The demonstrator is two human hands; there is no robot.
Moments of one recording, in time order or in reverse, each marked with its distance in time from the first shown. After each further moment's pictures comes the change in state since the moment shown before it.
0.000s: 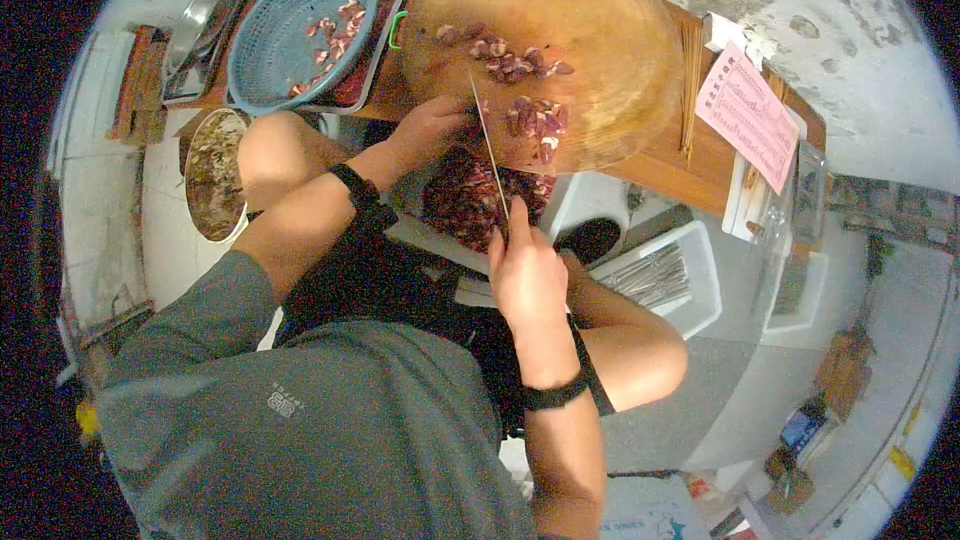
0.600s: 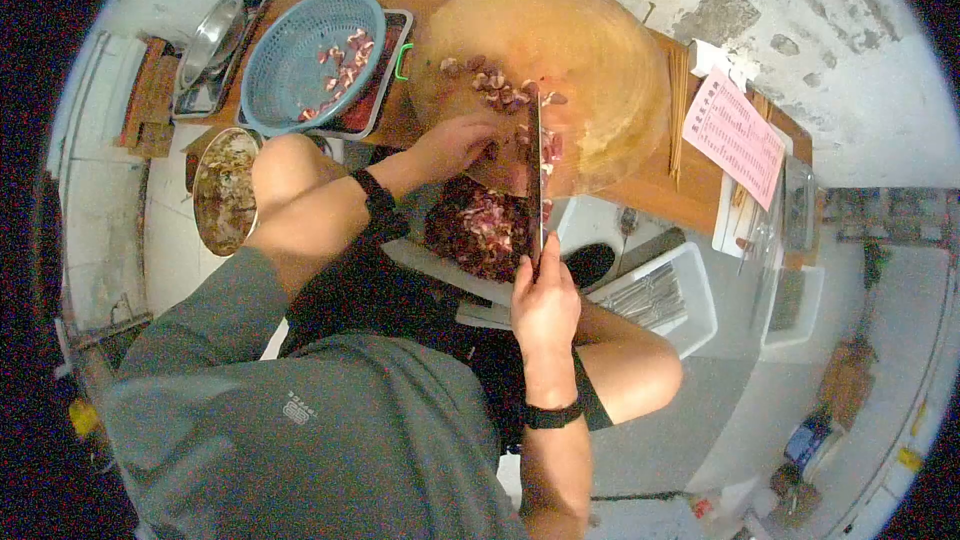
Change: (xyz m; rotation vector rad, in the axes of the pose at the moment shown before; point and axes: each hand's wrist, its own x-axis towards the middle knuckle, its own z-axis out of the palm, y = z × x) left_hand 0.036 0.007 0.004 -0.031 -0.071 -0.057; right_hand -0.022 0.018 -0.001 0.058 0.277 0.038
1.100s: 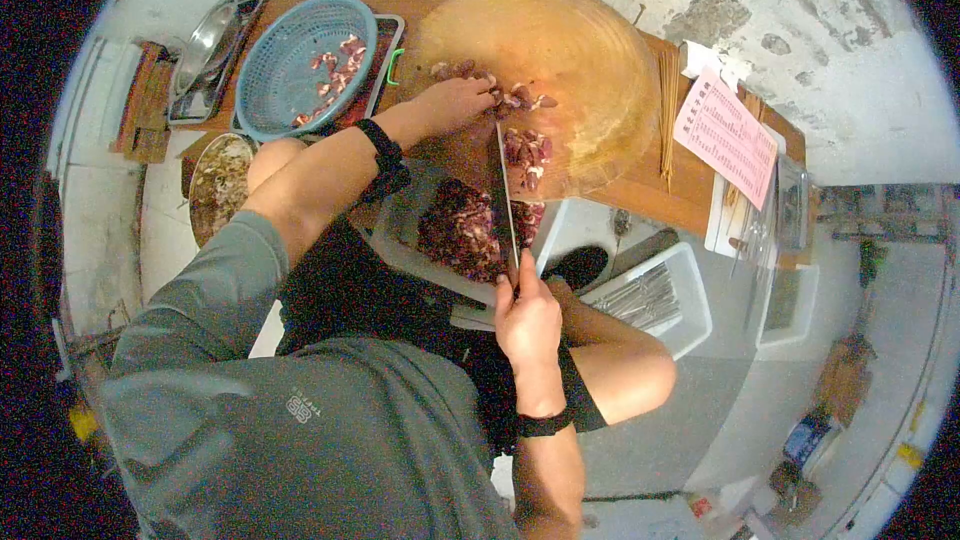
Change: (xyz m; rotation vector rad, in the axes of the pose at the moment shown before) left_hand 0.063 -0.032 -0.025 0.514 -0.318 0.166; right_hand -0.015 -0.003 -0.004 0.127 -0.164 0.103
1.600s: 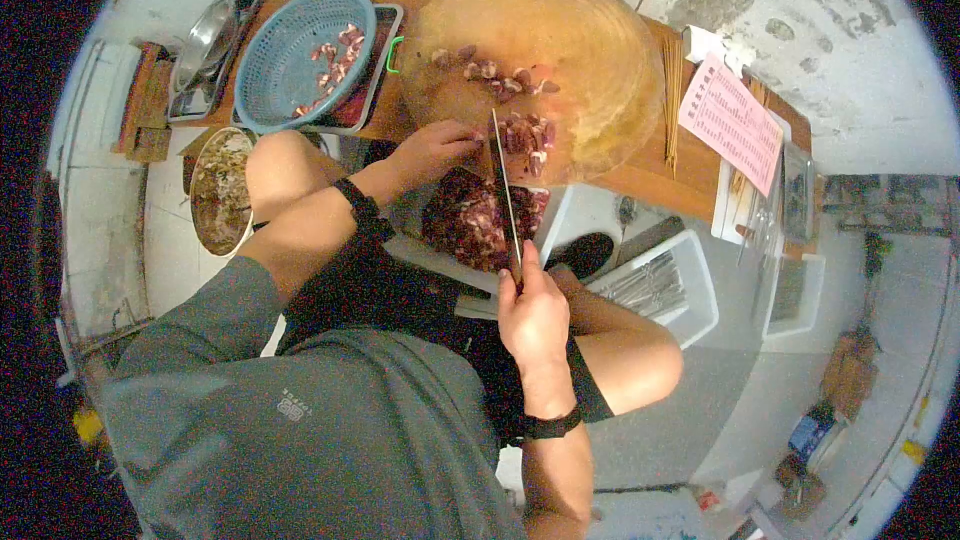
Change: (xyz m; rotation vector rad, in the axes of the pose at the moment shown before) left_hand -0.078 0.055 0.031 -0.326 0.380 0.088; right_hand -0.007 -0.006 -0.011 -0.009 -0.031 -0.014
